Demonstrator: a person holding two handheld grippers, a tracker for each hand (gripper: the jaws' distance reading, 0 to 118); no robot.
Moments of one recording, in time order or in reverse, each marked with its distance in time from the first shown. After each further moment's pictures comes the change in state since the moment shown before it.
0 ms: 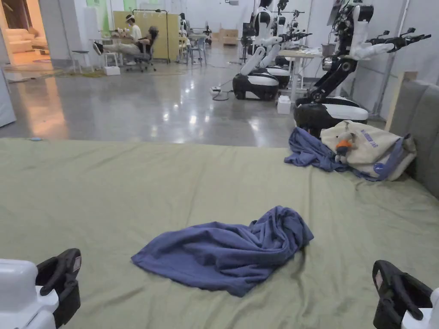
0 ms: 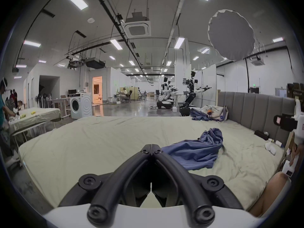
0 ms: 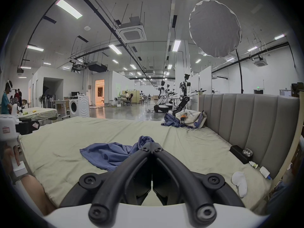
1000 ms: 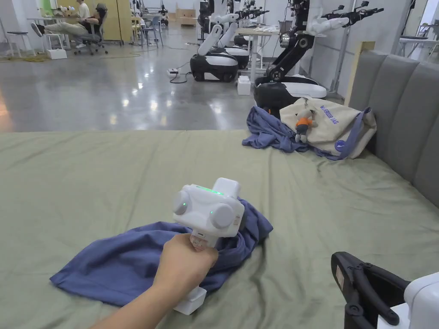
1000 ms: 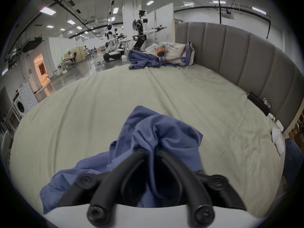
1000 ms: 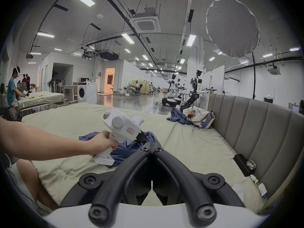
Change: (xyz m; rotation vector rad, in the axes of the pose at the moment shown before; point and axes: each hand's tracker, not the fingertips) left arm 0.282 -0.042 -0.386 -0.541 -0.463 -0.211; right arm 0.020 0.004 -0.044 -0.089 0.096 0.107
